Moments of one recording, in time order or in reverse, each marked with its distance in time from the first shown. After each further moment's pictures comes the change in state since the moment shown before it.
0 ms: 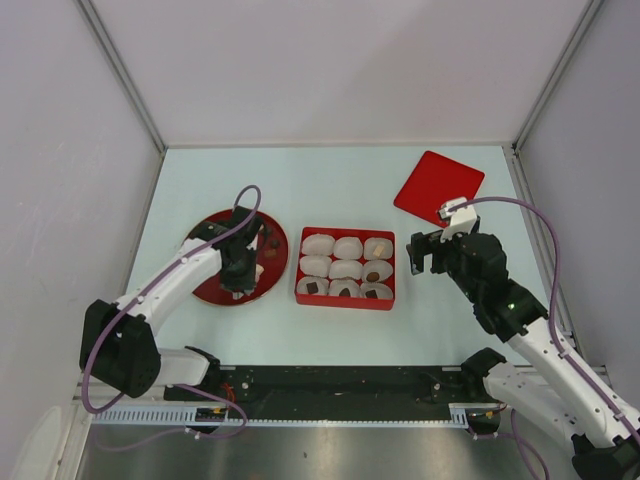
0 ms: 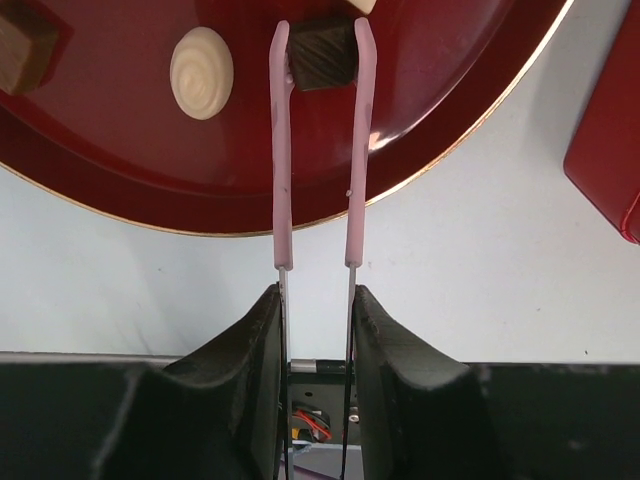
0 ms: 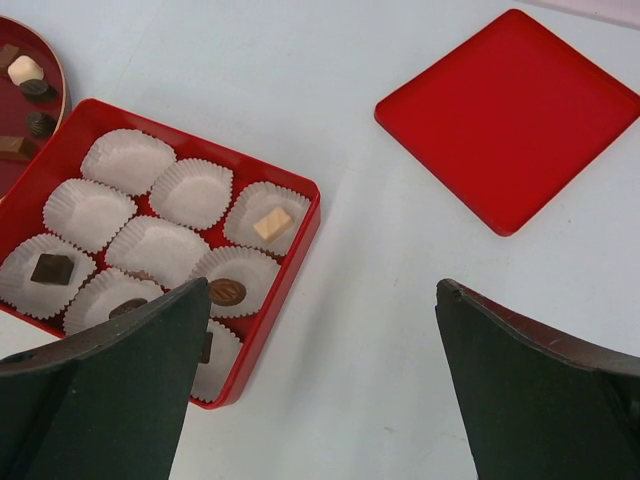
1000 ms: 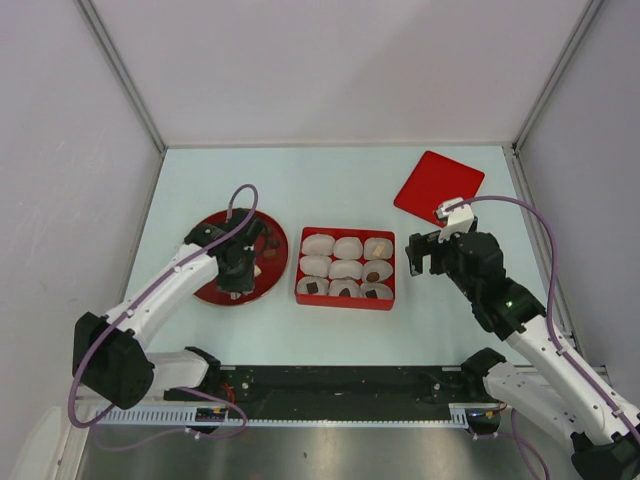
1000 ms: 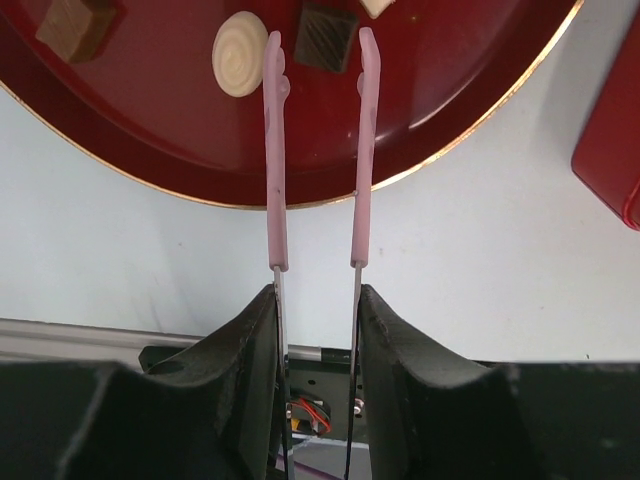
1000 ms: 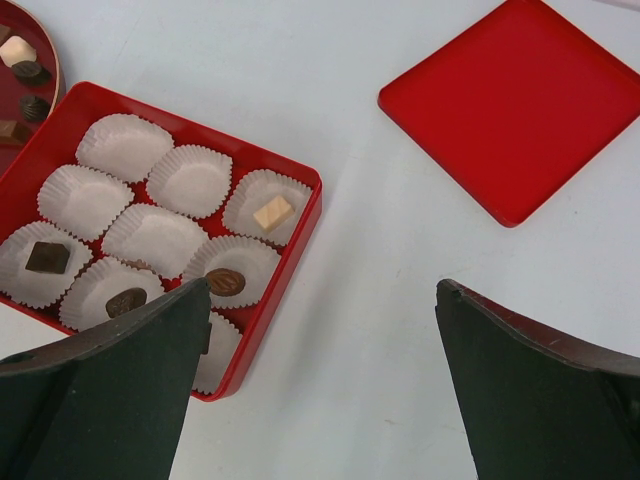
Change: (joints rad) left arm -0.058 -0.068 0.029 -0.081 -0.085 -0.084; right arm 0.000 0.016 0.002 -0.016 -0.008 0.000
